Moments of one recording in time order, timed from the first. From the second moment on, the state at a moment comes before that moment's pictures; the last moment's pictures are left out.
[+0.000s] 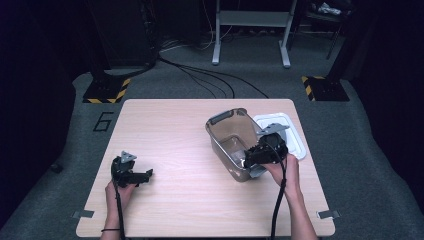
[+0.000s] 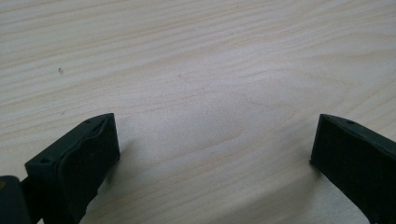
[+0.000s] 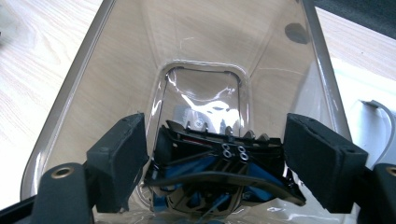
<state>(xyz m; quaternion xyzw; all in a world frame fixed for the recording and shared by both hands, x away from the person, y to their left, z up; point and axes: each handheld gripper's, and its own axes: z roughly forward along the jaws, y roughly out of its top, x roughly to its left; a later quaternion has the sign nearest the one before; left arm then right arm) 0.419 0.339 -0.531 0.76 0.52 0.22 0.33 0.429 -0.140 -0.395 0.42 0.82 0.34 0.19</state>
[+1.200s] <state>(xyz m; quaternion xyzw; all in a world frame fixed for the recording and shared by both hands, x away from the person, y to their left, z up) 0.419 0.339 -0.531 0.76 0.52 0.22 0.33 0.425 -0.149 -0.387 0.43 0.81 0.35 0.19</state>
